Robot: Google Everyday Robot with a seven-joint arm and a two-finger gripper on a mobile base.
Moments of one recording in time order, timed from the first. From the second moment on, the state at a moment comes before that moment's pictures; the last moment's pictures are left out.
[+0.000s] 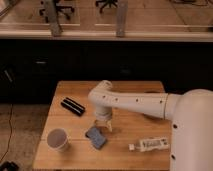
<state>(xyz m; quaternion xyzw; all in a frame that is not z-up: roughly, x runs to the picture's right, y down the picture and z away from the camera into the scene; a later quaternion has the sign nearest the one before) -0.006 0.216 0.814 -0.35 -0.22 -0.50 0.76</state>
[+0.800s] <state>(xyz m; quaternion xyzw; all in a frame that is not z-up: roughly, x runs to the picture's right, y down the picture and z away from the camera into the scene) -0.019 0.238 0.808 -0.36 -0.22 -0.52 0.74</state>
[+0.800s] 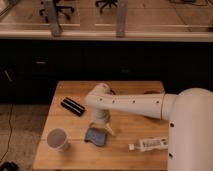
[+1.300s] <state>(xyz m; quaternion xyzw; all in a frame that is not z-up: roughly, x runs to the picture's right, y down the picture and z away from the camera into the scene) -0.028 0.248 0.807 -0.37 -0.22 -0.52 0.74</state>
